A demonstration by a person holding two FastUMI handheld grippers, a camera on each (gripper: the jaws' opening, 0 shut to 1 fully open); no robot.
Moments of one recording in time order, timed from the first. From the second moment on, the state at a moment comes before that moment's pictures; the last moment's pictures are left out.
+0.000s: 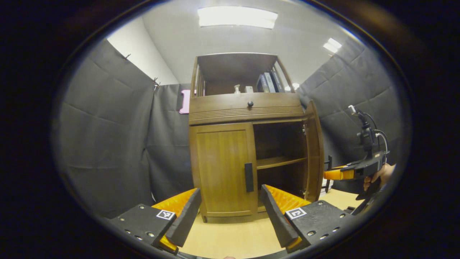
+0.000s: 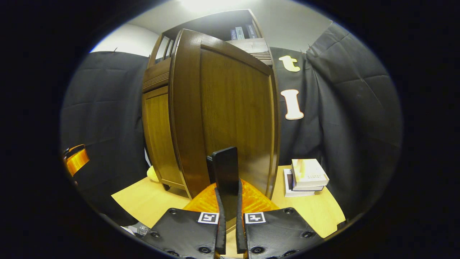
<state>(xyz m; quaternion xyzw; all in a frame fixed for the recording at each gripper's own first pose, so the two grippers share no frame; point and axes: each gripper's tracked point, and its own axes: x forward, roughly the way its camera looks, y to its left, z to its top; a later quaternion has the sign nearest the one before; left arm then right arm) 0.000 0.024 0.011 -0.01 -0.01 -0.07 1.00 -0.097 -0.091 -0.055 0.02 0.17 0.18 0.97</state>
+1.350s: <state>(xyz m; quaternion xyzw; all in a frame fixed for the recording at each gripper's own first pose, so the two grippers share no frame) 0.019 -0.044 0.012 0.00 -0.02 -0.12 0.99 0.100 -0.103 -0.119 0.03 0.18 0.10 0.98</state>
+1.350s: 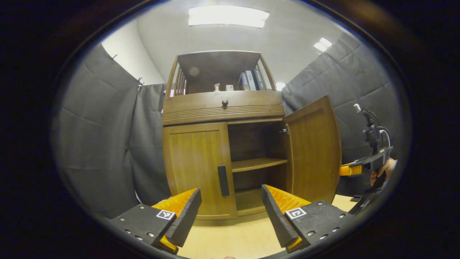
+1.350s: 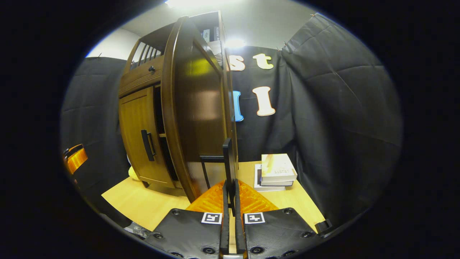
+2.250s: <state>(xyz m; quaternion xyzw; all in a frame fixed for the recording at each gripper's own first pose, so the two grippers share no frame) 0.100 -0.030 -0.007 -0.02 -0.01 -0.13 0.99 0.051 -0.135 -0.092 0.03 0.16 0.02 0.99</state>
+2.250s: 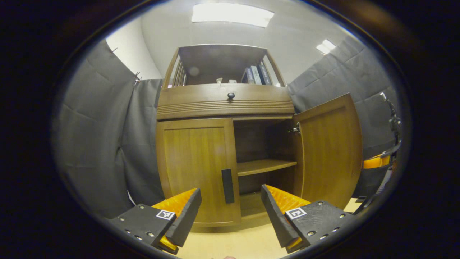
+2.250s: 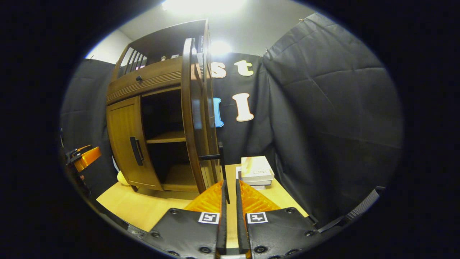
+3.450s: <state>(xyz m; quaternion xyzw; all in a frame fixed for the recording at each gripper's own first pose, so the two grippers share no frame) 0.265 -0.052 -0.080 -0.06 0.04 -0.10 0.99 -0.035 -0.164 -0.083 0.00 0.15 -0.08 0.99</state>
